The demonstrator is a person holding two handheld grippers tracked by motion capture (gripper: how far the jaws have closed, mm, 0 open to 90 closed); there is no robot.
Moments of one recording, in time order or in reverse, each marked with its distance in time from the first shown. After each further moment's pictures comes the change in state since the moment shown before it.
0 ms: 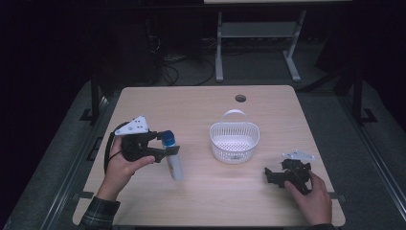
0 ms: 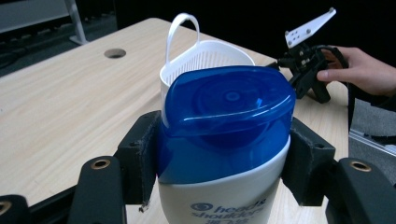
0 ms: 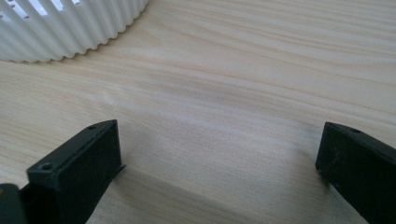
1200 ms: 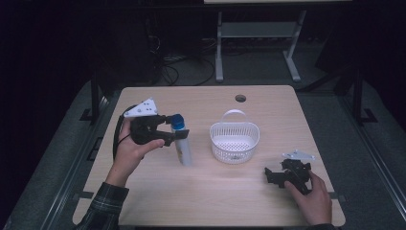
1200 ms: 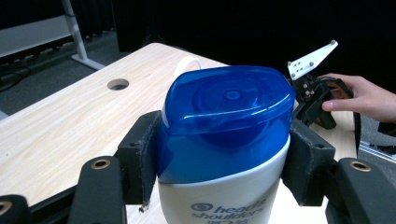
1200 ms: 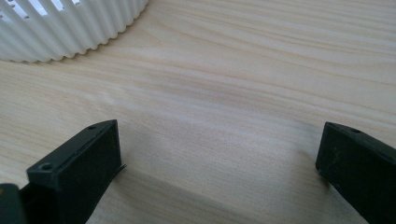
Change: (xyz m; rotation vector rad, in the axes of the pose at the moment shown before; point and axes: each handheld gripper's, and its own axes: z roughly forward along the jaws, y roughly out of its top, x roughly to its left) left arm 0.007 0.043 0.019 -0.037 -0.006 0.035; right arm 0.000 0.000 0.000 -0.001 -0.001 0.001
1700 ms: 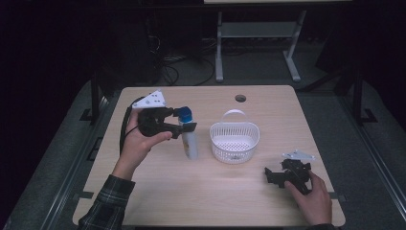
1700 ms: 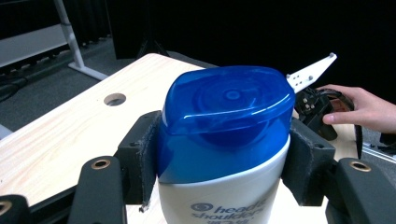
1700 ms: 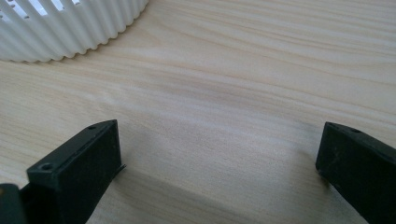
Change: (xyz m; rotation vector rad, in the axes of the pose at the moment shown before) left arm 0.001 0.022 0.015 -0.006 -0.013 0.027; right arm 0.000 0.000 0.000 0.000 0.000 0.000
